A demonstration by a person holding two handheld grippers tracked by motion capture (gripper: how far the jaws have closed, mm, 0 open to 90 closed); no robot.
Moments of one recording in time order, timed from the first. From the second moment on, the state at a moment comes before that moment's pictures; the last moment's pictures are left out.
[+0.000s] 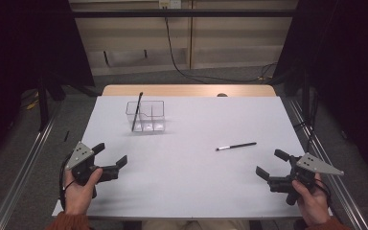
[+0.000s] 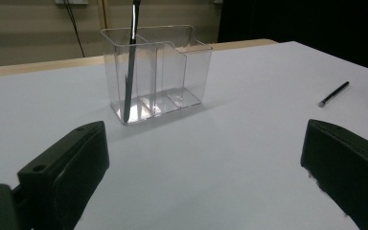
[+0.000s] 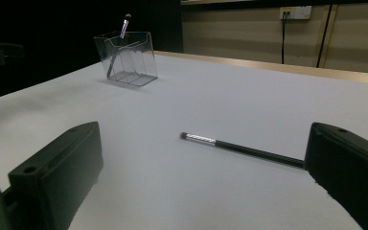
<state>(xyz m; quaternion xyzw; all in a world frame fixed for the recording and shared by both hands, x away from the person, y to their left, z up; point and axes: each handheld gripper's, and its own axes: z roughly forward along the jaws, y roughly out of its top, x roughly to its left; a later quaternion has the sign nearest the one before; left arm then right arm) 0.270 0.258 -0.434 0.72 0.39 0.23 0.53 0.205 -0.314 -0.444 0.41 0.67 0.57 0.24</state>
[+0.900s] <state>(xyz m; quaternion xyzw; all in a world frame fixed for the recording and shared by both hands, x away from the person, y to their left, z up) 0.248 0.266 -0.443 0.70 0.40 0.23 0.54 0.205 -0.309 -0.443 0.41 0.67 0.57 0.24</state>
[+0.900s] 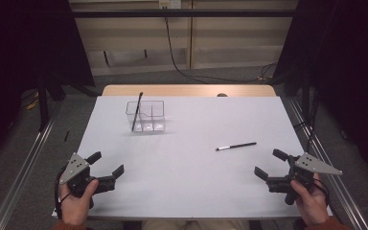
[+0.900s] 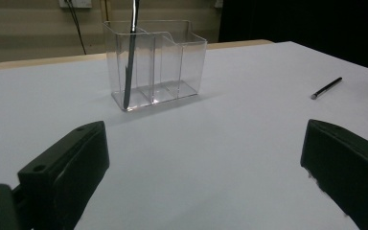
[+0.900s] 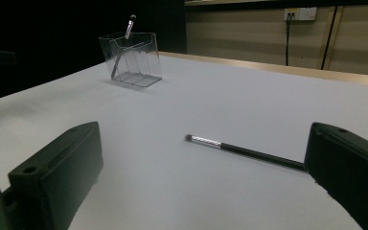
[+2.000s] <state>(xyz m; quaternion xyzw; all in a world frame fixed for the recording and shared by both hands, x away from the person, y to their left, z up) 0.241 0.264 -0.440 0.70 0.40 0.24 0.54 0.263 -0.294 -0.405 0.37 0.69 0.57 0.23</state>
